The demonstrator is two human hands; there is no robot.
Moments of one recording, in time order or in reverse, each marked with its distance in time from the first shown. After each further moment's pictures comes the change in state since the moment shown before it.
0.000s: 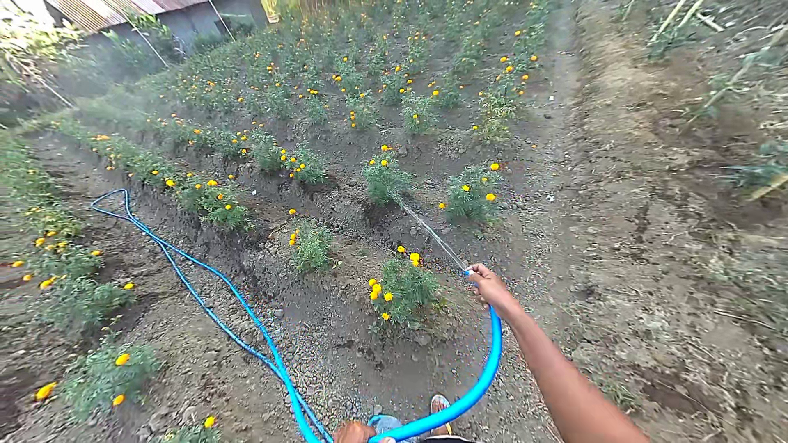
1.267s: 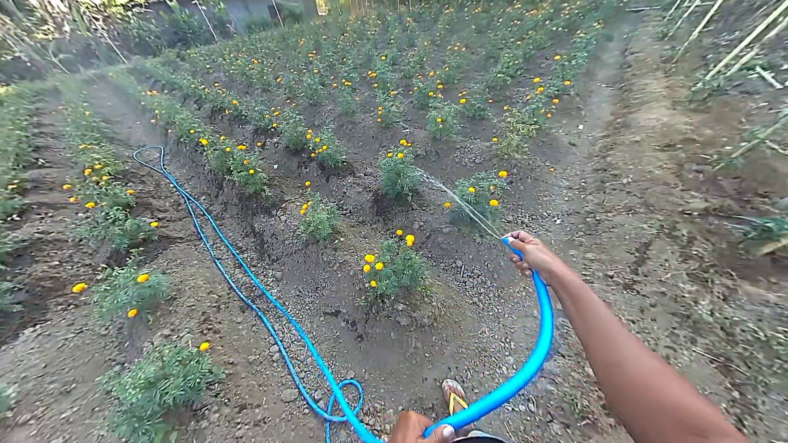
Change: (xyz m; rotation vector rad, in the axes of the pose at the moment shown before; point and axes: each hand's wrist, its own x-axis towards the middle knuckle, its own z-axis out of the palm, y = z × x) left_hand -0.030 0.162 0.157 -0.535 0.271 0.326; right_hand -0.054 -0.035 -0.132 -0.030 -0.068 -0.078
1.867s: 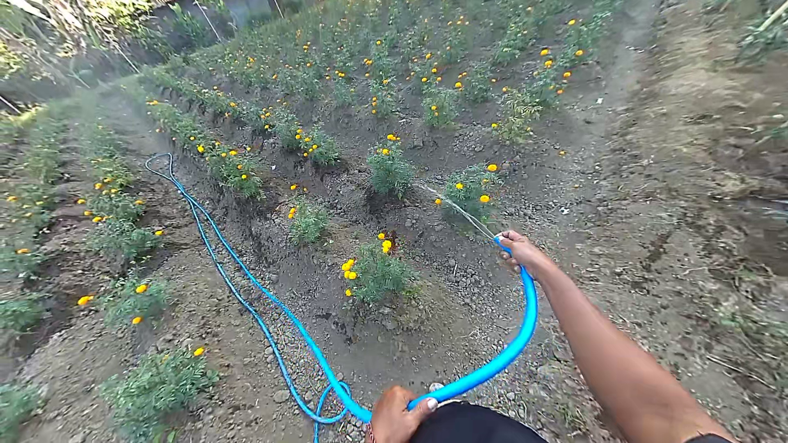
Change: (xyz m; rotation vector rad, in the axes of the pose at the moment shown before) left_hand 0.130 0.059 0.038 0.214 -0.034 -0.140; right_hand 0.120 0.028 -0.114 0.028 -0.053 0.095
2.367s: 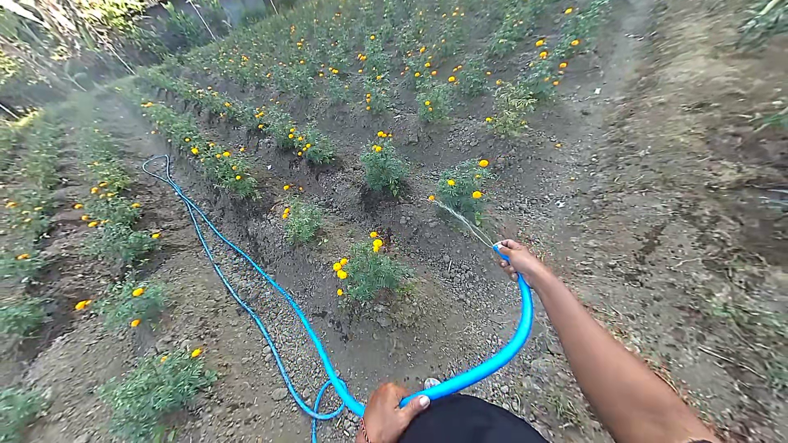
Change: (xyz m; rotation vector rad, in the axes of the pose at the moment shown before) left_hand 0.016 0.006 0.015 0.069 -0.007 0.016; right_hand 0.012 0.034 -0.033 0.038 0.034 0.079
